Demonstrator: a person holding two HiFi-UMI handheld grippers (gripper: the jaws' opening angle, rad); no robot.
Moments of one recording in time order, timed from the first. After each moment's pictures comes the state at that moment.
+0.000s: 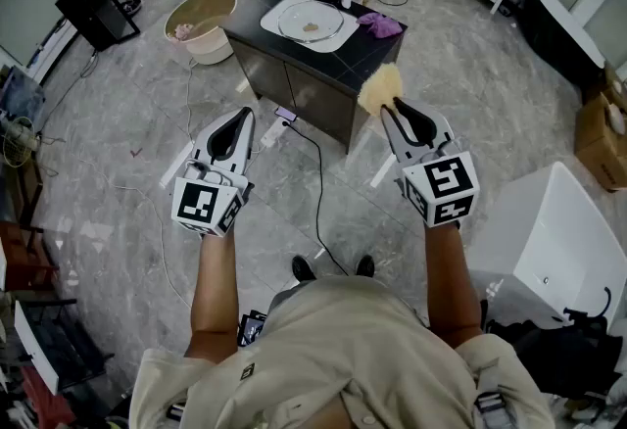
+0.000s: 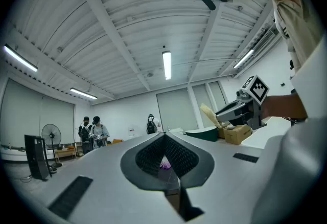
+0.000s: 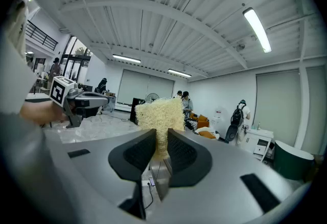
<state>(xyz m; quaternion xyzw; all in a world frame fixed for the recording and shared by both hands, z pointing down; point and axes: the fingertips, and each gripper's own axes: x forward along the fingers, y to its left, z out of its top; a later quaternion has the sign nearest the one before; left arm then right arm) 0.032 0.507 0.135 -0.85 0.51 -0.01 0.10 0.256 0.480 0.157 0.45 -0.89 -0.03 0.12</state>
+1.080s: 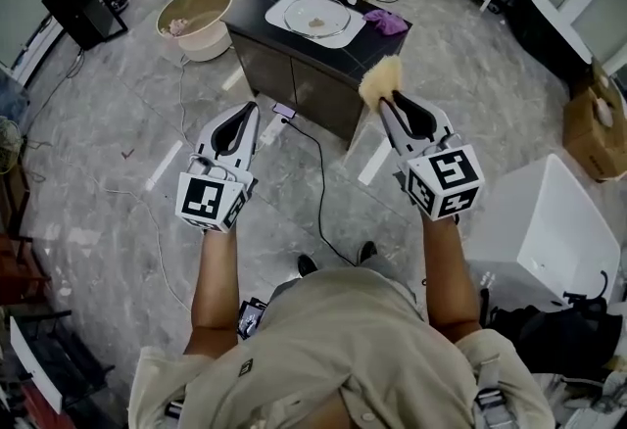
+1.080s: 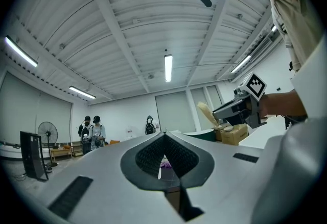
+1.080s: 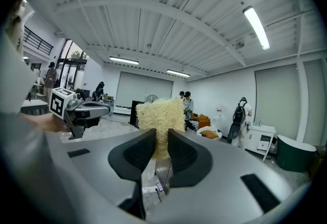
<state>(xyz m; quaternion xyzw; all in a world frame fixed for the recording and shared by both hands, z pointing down) -0.058 0.504 0.144 -0.87 0.49 0.01 0.10 0.156 0.484 0.151 0.46 -0.88 -0.01 0.10</state>
